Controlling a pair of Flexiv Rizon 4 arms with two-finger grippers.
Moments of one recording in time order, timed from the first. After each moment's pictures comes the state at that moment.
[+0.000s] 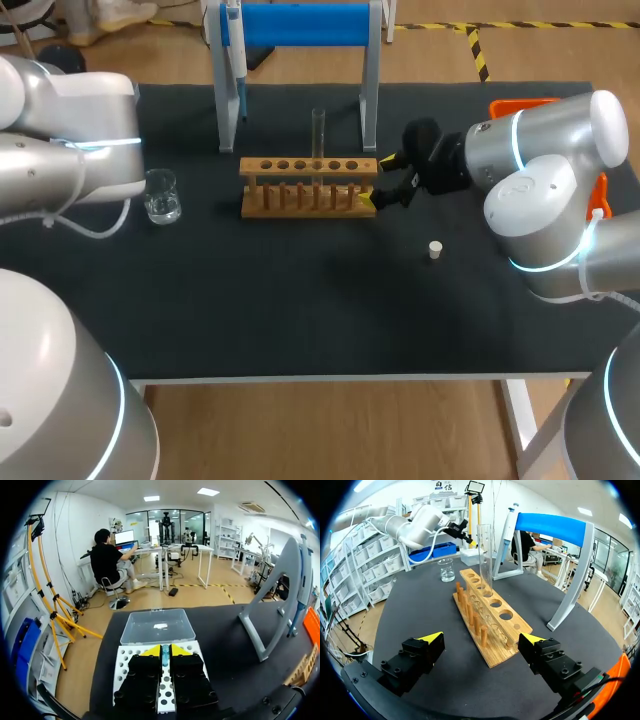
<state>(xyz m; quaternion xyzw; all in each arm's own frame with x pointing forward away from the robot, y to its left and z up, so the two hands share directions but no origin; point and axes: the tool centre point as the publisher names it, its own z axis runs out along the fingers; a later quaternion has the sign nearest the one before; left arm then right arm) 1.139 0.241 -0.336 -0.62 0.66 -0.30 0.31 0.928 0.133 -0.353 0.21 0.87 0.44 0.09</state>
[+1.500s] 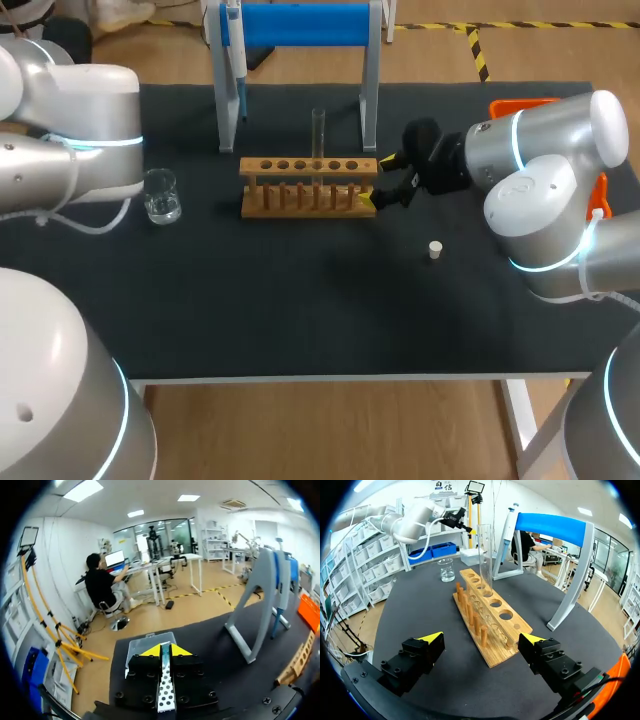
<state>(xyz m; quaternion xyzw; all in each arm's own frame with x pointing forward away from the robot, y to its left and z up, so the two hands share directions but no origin) 1.130 0.210 -0.263 -0.53 0.70 -0.31 0.36 0.928 0.133 -0.353 0.21 0.87 0.44 0.09</state>
